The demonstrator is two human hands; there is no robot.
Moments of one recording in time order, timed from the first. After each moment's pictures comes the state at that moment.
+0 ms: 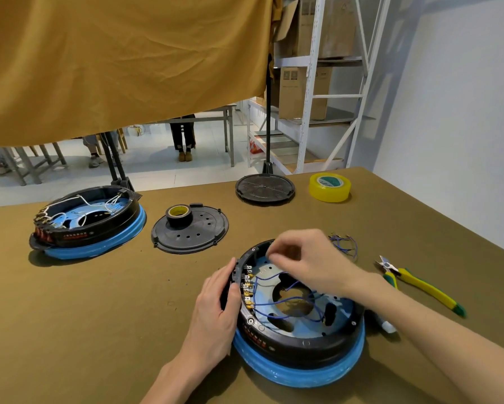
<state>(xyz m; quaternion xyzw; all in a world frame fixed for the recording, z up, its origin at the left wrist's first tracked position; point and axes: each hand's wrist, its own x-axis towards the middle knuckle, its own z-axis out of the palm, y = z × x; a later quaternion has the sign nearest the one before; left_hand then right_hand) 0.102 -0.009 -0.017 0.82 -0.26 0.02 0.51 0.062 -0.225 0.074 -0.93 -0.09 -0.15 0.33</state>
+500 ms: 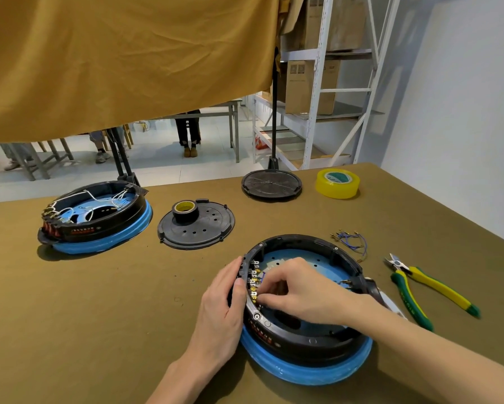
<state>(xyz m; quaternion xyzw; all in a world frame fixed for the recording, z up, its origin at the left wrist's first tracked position) 0.100 -0.007 -0.017 0.81 -0.26 0.03 0.53 0.055 -0.194 0.047 -0.93 -0.14 -0.02 0.35</state>
